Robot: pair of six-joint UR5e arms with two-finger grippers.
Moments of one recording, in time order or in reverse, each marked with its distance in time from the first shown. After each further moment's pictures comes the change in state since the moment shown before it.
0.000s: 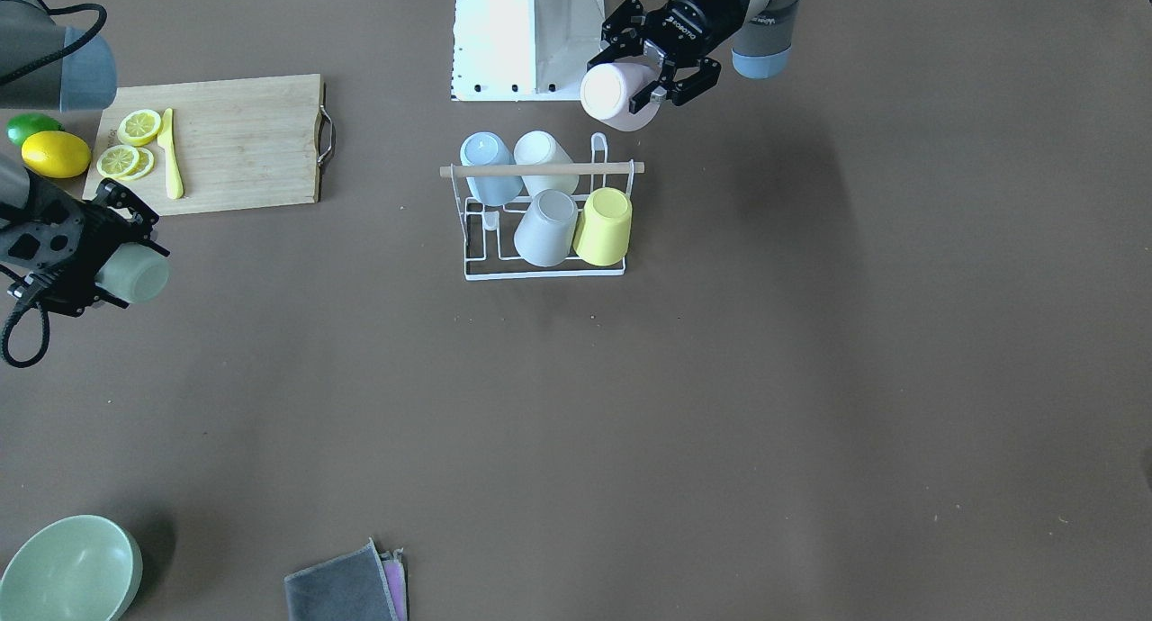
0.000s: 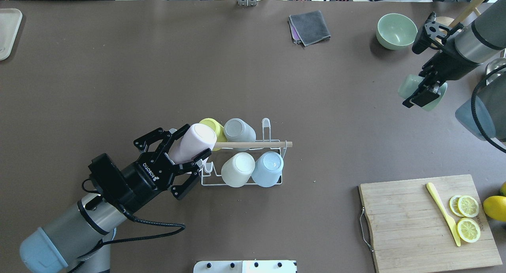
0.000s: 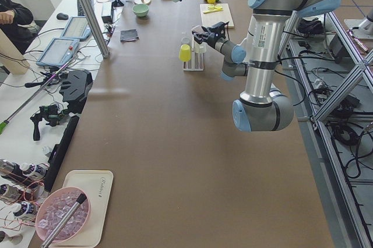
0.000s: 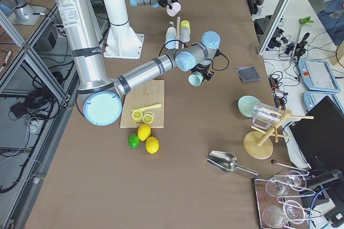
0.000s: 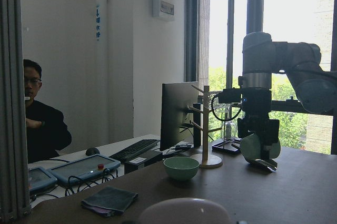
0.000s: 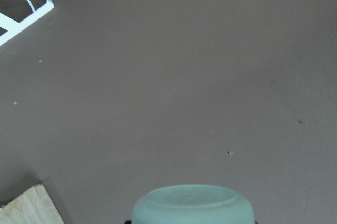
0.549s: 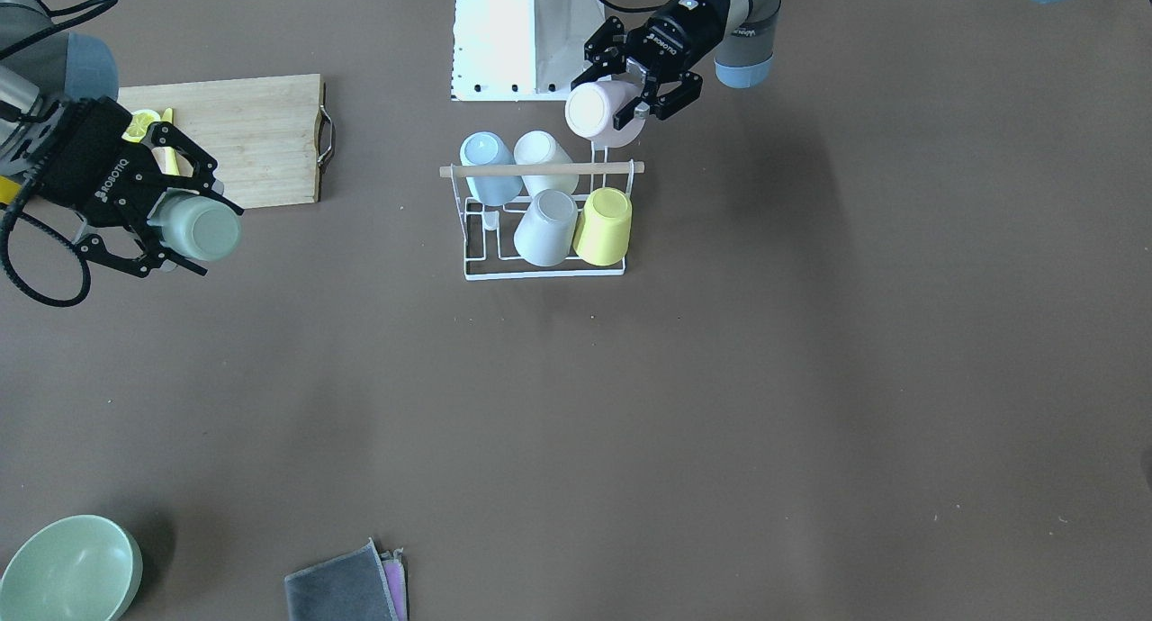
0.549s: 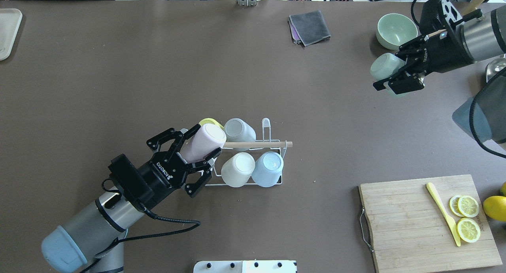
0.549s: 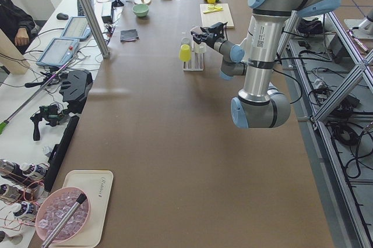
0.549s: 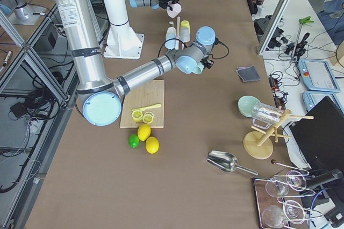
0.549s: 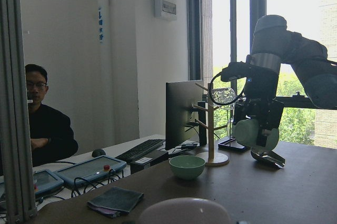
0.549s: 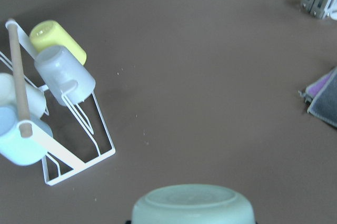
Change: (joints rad) left arm -0.001 -0.057 0.069 0.004 0.010 0.011; right arm -0.019 0.007 -0.020 0.713 -0.005 0.498
